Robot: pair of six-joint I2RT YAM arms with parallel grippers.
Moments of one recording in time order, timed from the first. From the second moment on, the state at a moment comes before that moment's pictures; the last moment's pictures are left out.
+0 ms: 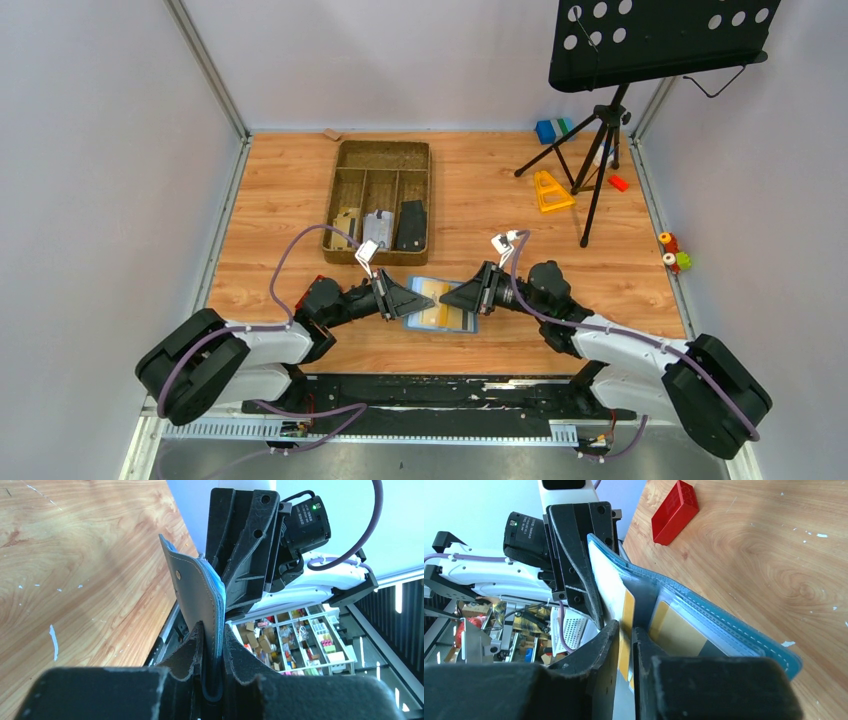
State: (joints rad) left arm -0.73 1.22 0.14 1.16 0.50 -1.20; right arm 0.72 1.08 0.28 0.70 -0.51 1.06
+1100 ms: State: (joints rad) left arm -0.73 0.99 0.09 0.86 0.37 -1.10; right arm 0.69 1.00 0.29 0.49 -0.50 0.99
